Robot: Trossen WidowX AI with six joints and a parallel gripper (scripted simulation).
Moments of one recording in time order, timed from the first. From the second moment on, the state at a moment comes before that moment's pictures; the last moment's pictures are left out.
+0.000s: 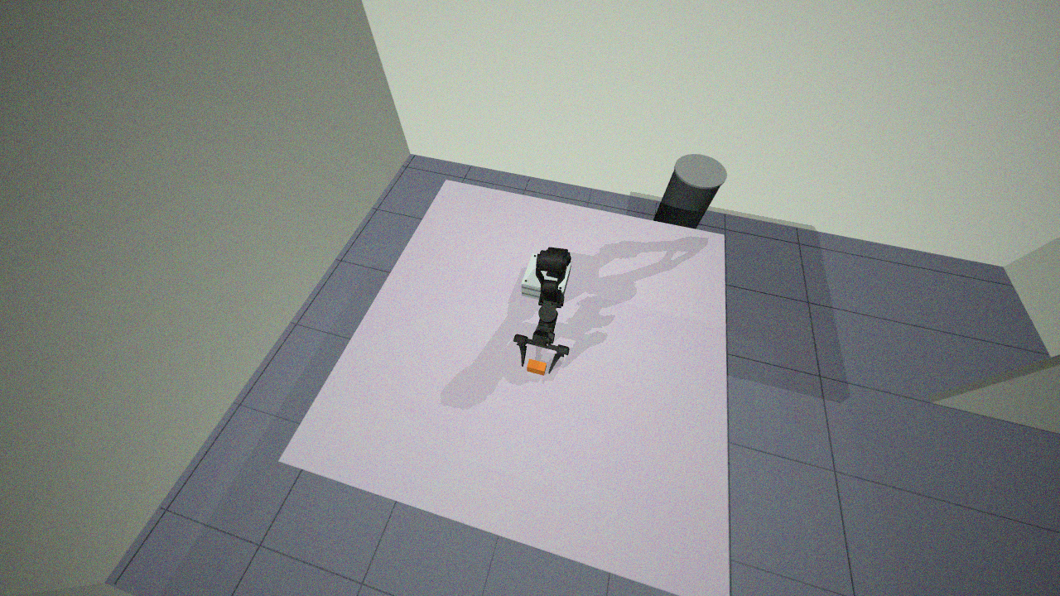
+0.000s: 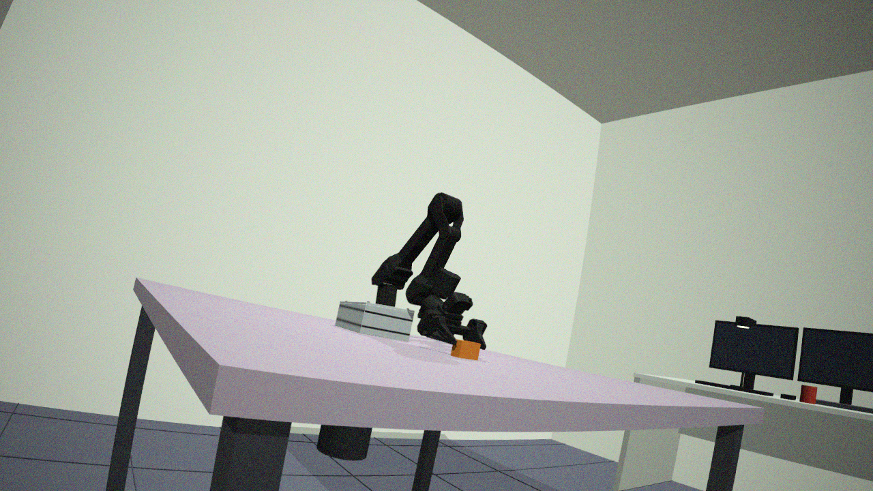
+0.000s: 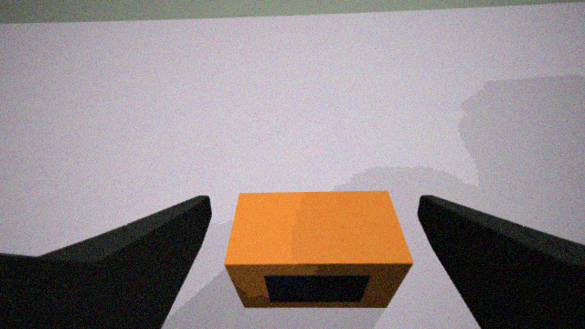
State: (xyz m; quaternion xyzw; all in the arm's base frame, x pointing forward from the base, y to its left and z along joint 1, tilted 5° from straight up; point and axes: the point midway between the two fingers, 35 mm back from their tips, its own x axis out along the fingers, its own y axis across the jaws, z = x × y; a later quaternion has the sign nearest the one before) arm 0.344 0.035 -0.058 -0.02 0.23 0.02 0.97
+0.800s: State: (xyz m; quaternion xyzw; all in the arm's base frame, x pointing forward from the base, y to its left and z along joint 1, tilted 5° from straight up) arm 0.357 0.037 -0.044 -0.03 0.37 0.01 0.93
